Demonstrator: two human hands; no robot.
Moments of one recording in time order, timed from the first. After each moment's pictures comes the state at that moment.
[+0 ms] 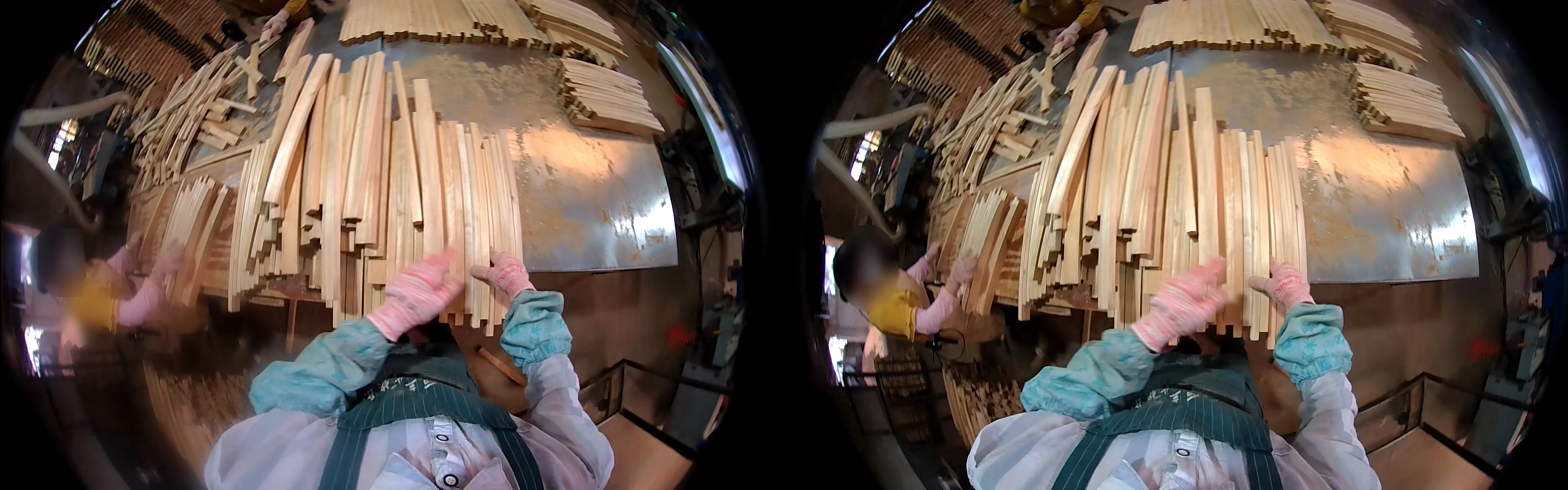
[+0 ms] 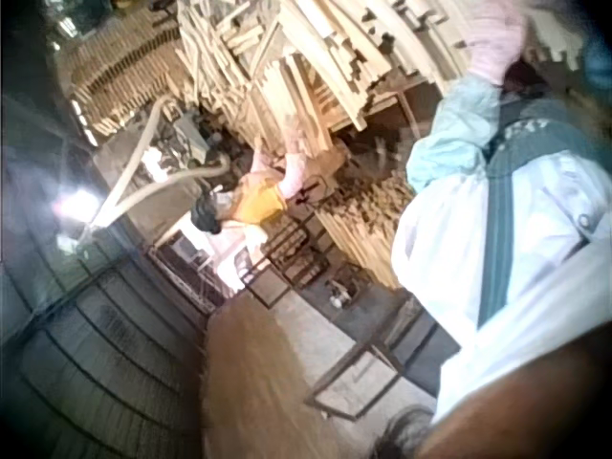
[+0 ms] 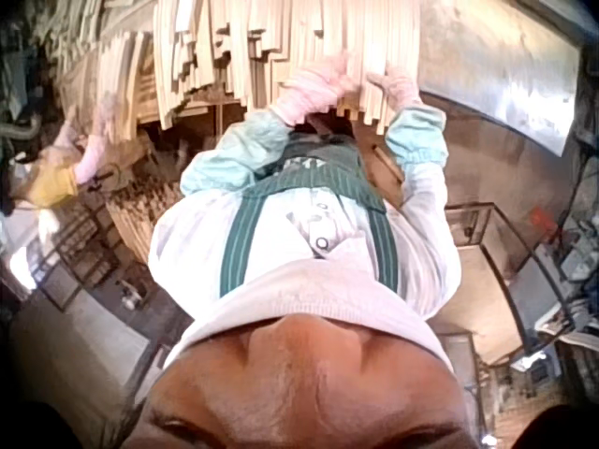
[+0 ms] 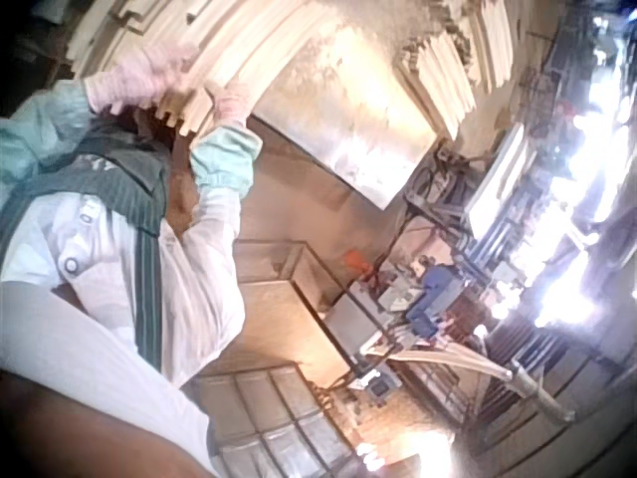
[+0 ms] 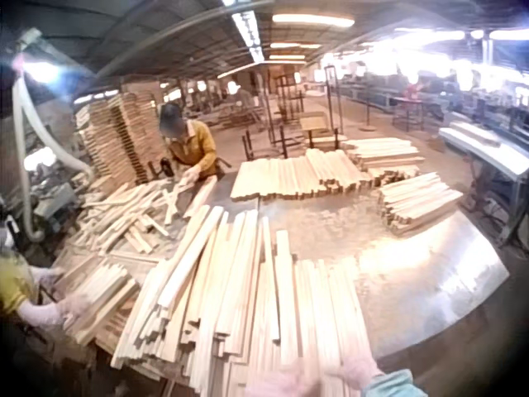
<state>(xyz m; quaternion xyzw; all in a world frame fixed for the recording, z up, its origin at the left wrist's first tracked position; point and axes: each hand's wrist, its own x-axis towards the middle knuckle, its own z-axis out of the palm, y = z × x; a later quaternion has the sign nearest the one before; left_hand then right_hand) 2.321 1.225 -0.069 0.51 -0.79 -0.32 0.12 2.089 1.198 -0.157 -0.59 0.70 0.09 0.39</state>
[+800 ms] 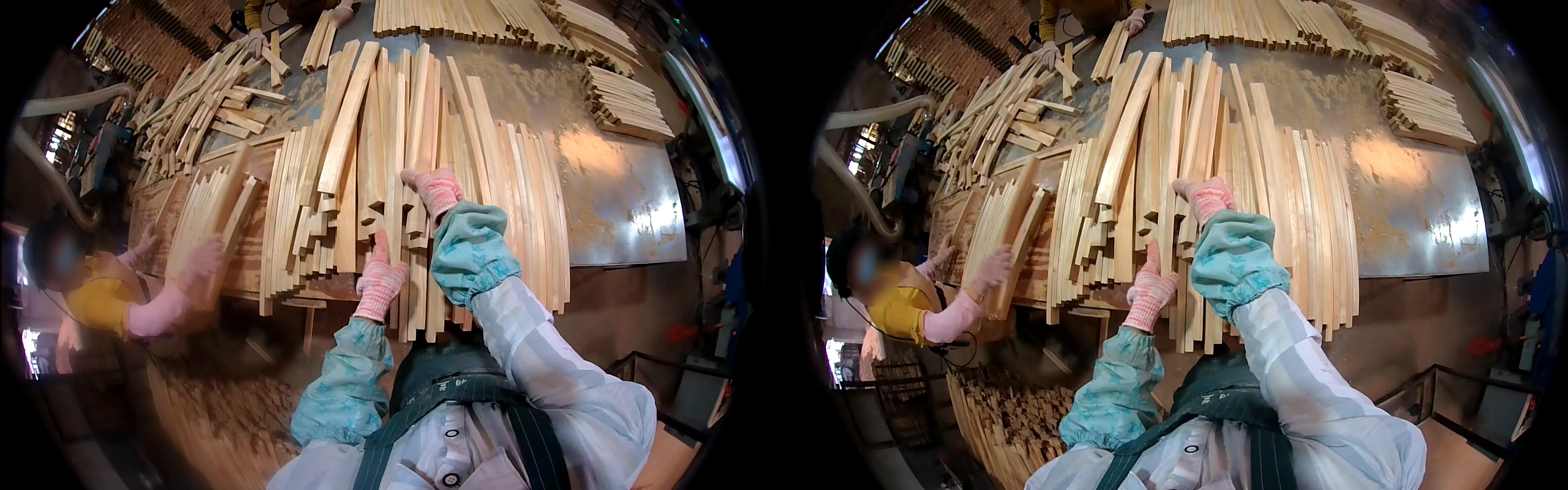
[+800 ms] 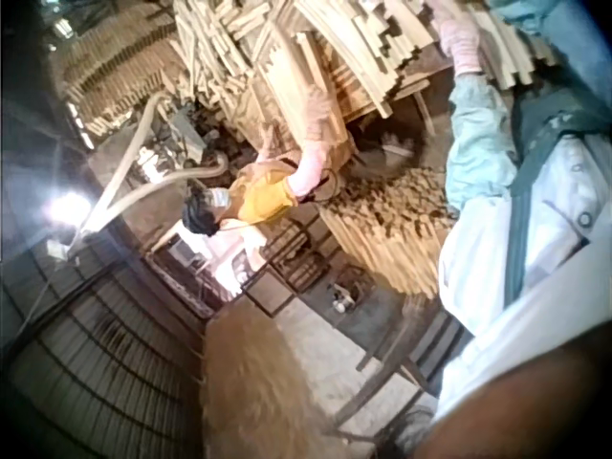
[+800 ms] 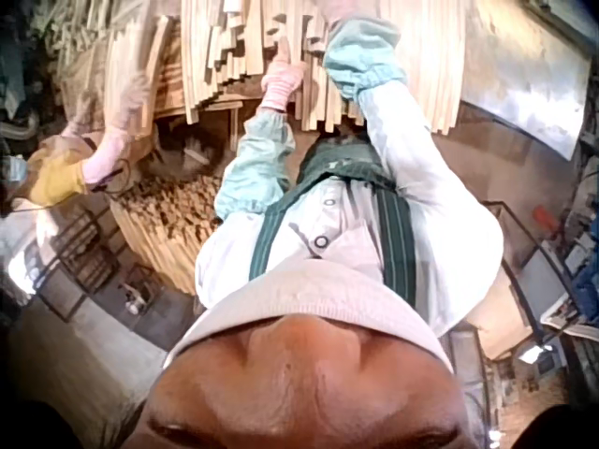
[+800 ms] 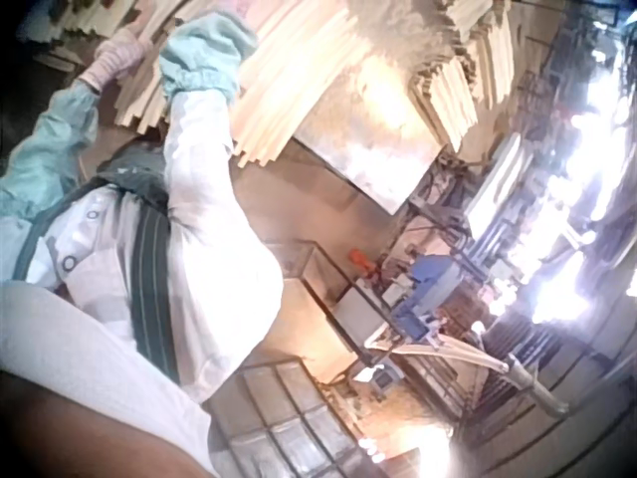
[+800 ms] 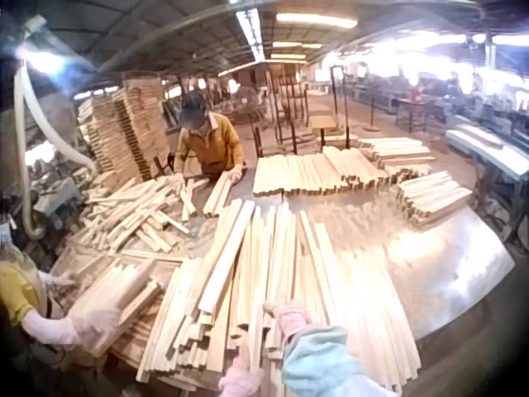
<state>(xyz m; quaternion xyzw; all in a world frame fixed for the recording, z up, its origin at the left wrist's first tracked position) 2.510 1.201 -0.093 0.76 -0.51 -0.40 0.08 2.367 1.059 -0.051 -0.36 0.74 -0.14 0.55</state>
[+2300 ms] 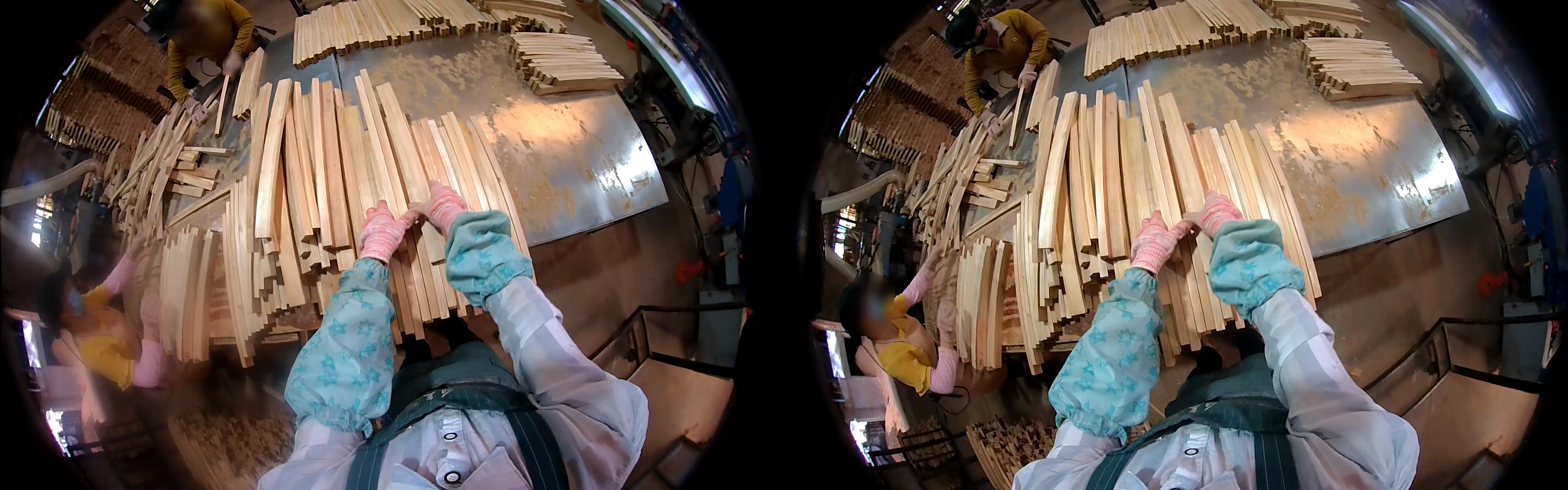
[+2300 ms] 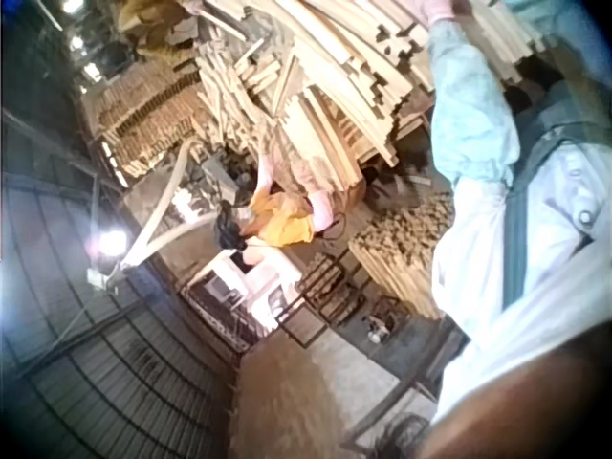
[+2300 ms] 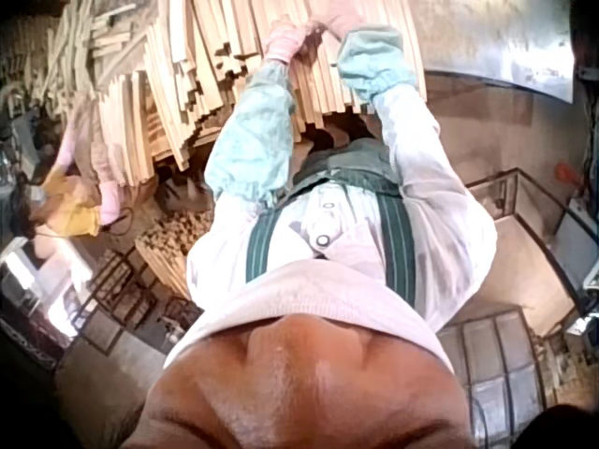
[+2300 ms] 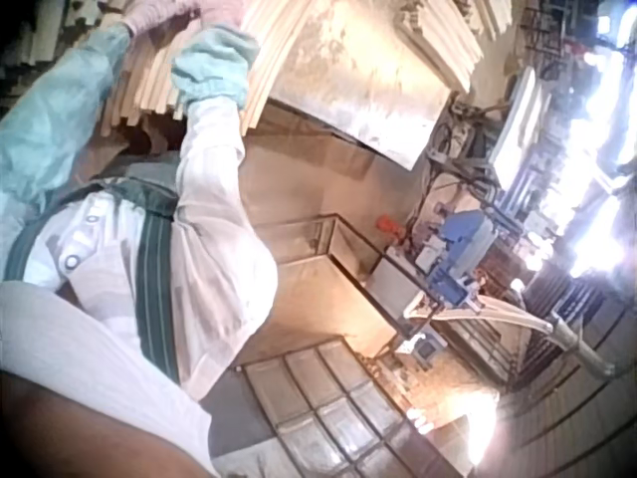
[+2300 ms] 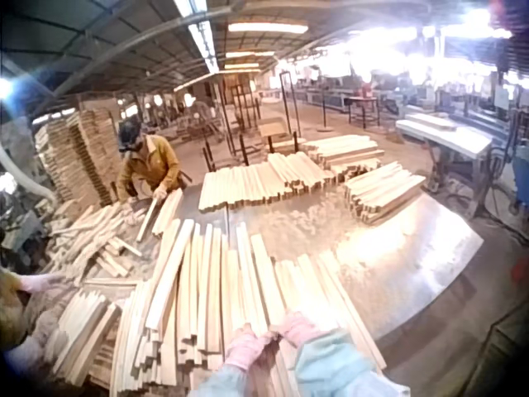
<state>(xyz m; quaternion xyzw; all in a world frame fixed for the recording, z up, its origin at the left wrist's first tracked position) 2.356 1.092 -0.096 0.70 -0.64 -0.30 -0.05 2.206 1.082 -0.134 -0.54 0.76 -0.11 0.34</state>
